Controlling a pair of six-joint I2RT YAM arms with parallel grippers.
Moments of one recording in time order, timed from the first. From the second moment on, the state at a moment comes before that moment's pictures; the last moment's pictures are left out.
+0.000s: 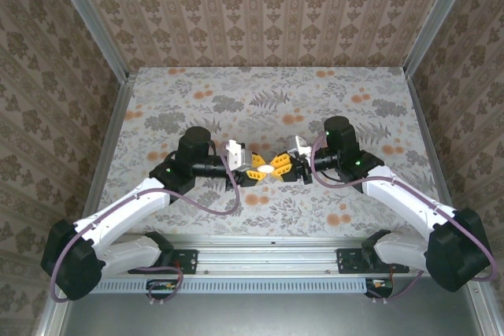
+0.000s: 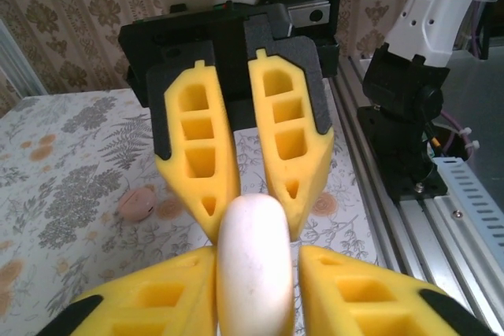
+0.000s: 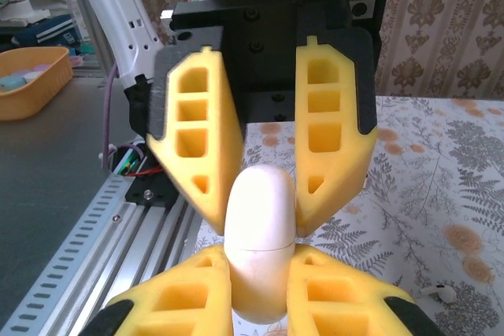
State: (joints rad) left arm -0.73 1.09 0.73 0.00 0.85 0.39; right arm 0.47 1.18 0.75 -0.01 -1.09 -0.42
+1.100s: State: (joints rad) left arm -0.77 1.08 0.82 -0.36 0.57 0.59; right arm 0.62 1.31 0.99 -0.43 -0.76 -0.66
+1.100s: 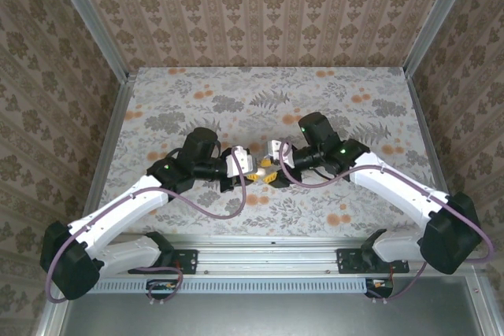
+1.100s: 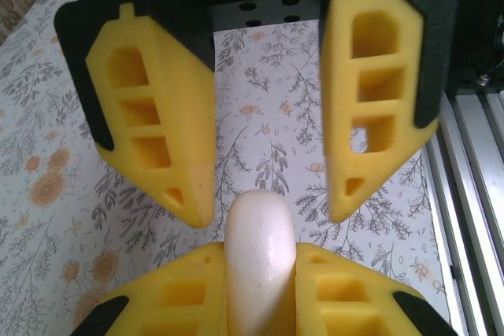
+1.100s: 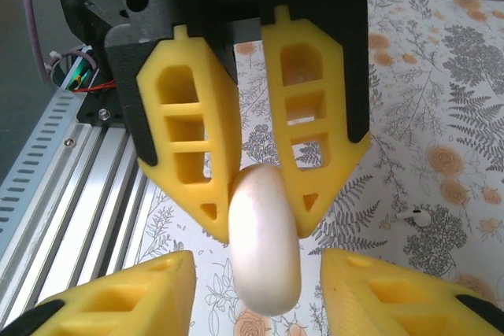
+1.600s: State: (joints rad) left arm -0.77 1.05 0.81 -0.32 0.55 0.57; right arm 0.61 1.34 1.01 -0.43 -0.77 -0.70
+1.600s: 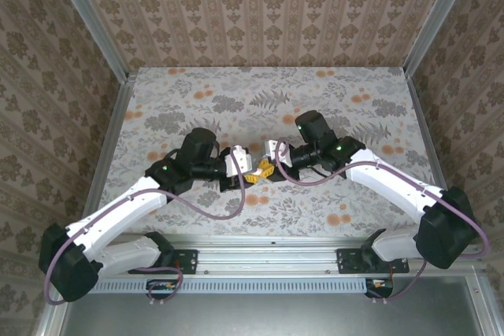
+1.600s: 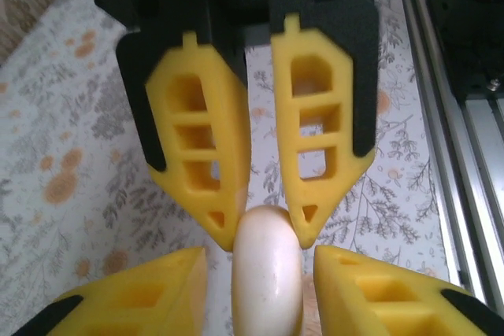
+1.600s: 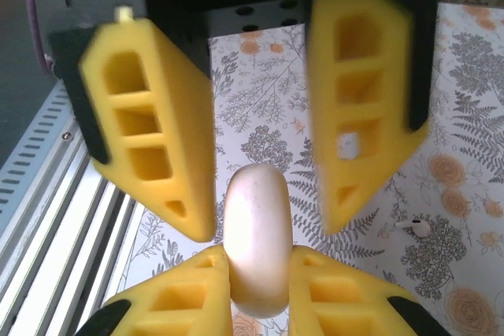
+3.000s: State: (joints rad) left arm -0.70 1.05 0.71 -0.04 0.81 0.39; right arm 0.48 1.20 0.82 -0.10 -1.05 -0.49
